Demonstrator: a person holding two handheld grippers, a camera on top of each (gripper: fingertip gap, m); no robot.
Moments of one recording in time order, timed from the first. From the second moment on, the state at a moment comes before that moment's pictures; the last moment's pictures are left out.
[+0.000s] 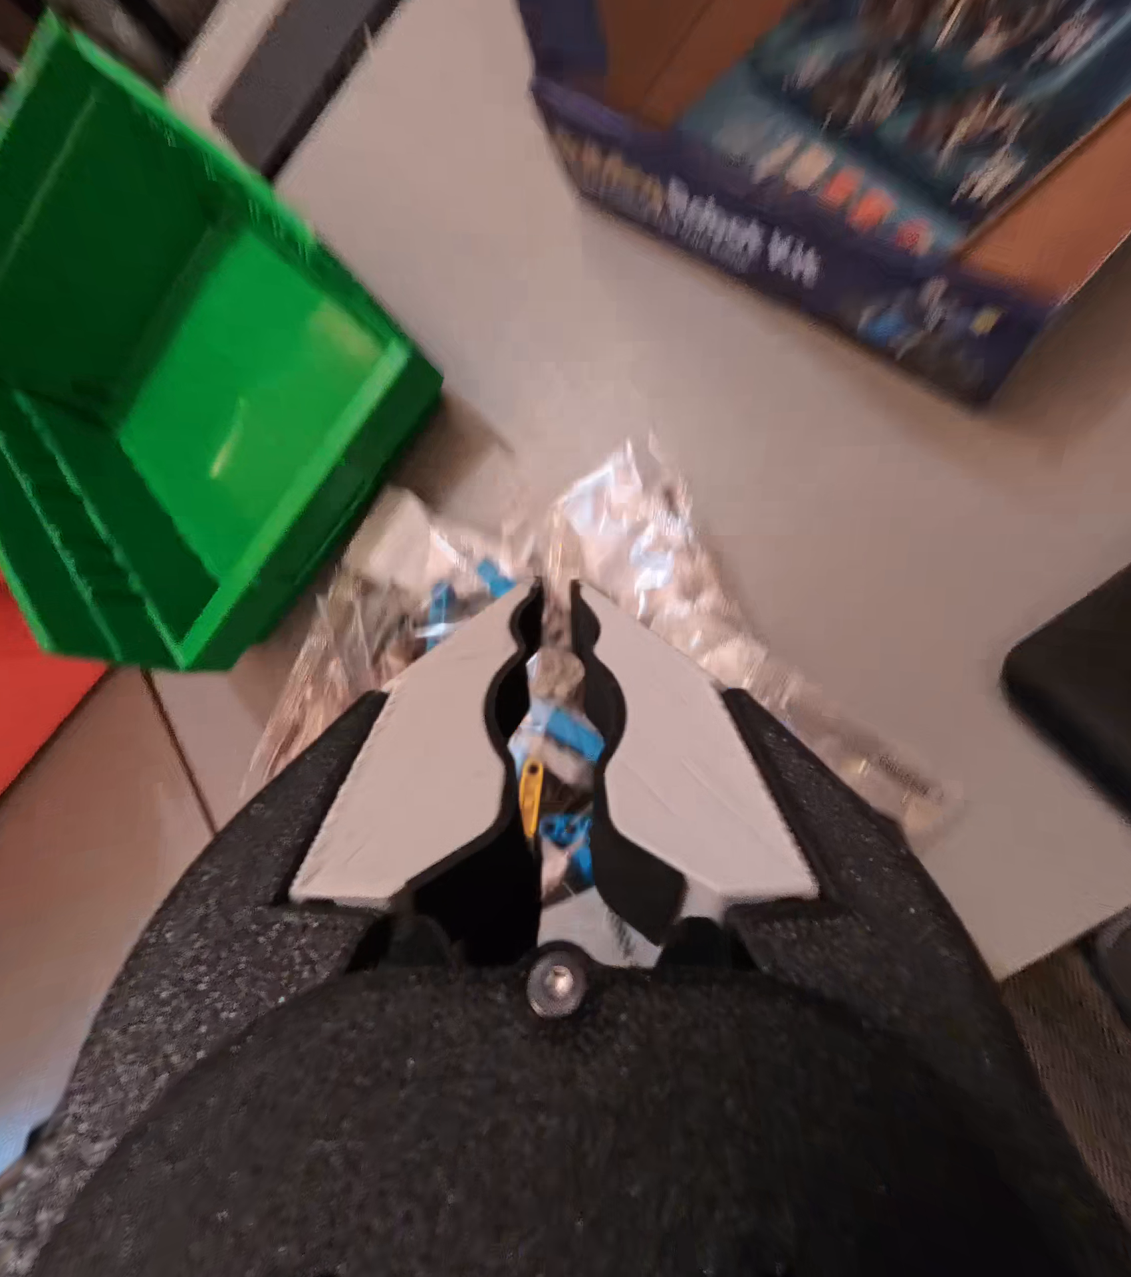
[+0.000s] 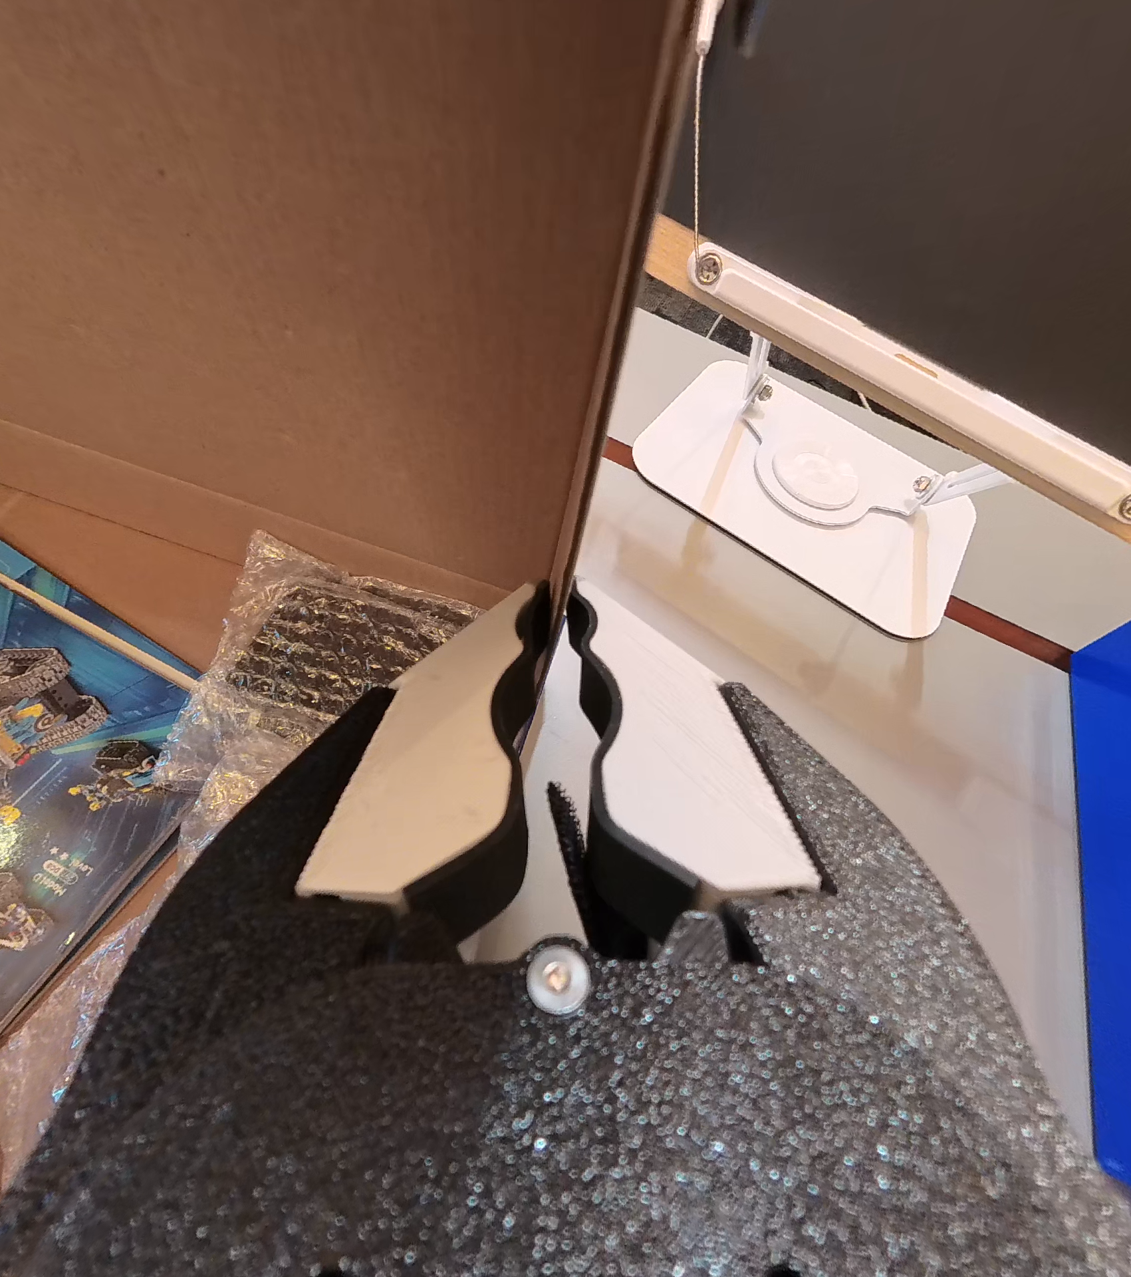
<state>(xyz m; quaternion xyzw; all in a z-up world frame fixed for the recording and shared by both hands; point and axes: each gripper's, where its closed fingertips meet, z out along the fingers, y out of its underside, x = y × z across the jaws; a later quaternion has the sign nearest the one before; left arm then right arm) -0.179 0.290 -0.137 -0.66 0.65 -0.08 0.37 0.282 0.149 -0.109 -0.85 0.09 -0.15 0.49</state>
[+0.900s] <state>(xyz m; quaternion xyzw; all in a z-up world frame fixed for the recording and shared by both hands) 0.150 0.157 -0.215 -0.53 0.78 -0.17 0.28 0.282 0.149 -0.108 -0.86 0.09 -0.14 0.49</state>
